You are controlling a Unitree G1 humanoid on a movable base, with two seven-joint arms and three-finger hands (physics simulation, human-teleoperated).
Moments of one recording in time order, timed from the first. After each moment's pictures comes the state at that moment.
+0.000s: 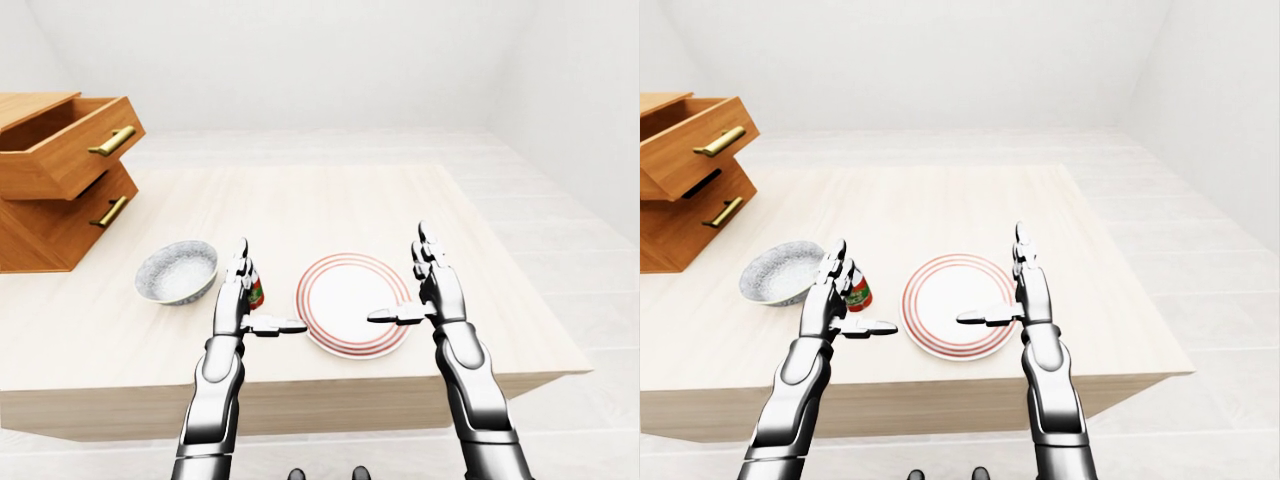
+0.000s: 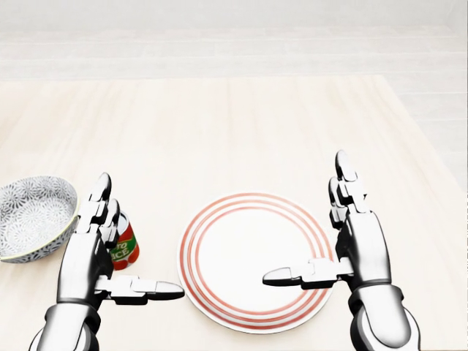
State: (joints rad) left arm -0.04 0.03 0.04 -0.05 0.03 0.06 -0.05; right arm -0.06 -0.03 -0.04 -0.13 -0.04 0.09 0.05
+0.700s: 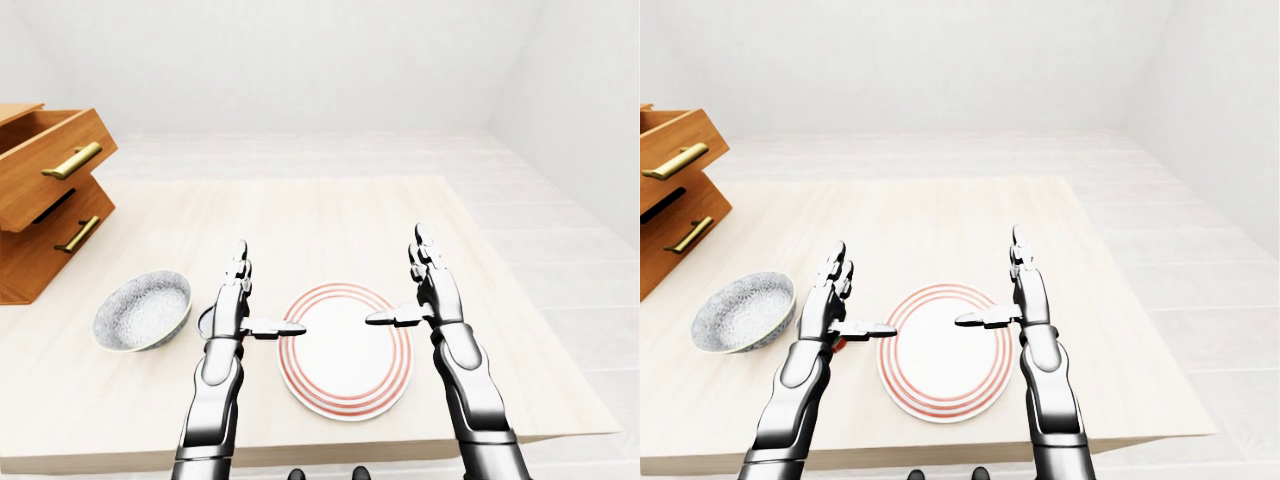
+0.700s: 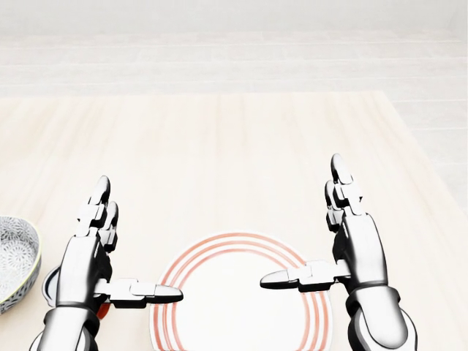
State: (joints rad) left arm -0.03 0.03 0.04 -0.03 0.04 0.03 -0.05; right arm -0.06 -0.03 -0.04 -0.12 -0.04 0.09 0.06
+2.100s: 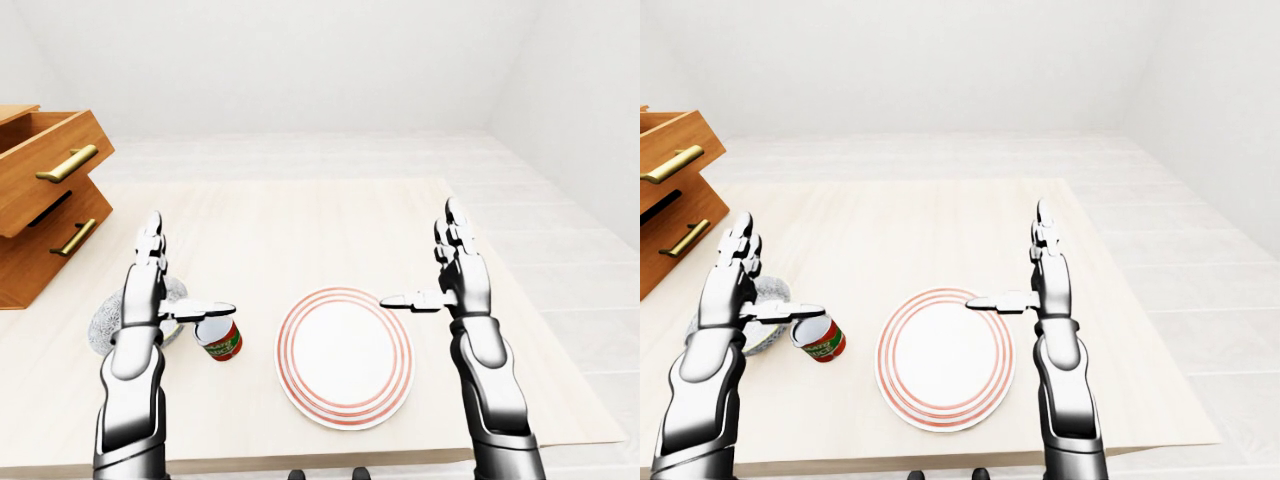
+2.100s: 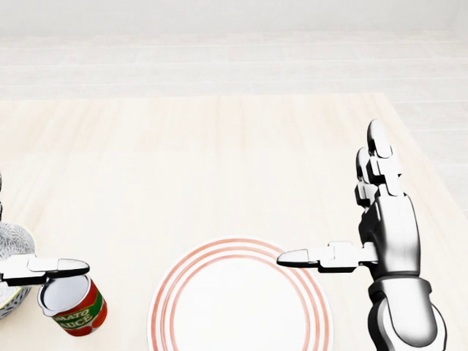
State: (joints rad) left arm -0.09 0.22 0.32 -0.16 0.12 0.09 -0.14; right arm -0.07 -0.05 -0.08 -0.28 -0.03 0.09 0.01
